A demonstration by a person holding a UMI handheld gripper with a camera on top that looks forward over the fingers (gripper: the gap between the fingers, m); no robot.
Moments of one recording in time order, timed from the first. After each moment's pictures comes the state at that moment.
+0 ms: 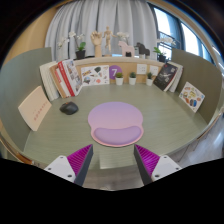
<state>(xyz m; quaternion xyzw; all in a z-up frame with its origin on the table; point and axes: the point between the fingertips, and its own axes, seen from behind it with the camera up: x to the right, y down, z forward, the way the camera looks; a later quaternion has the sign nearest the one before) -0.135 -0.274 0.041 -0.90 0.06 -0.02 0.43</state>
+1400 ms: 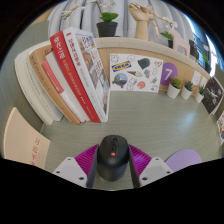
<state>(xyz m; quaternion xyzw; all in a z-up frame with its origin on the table) -0.300 0.050 -0.019 -0.93 0.01 0.00 0.36</state>
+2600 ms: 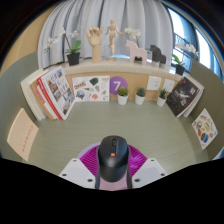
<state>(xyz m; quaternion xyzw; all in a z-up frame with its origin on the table) -0.092 -0.064 0.089 -0.91 0.02 -0.02 0.41</state>
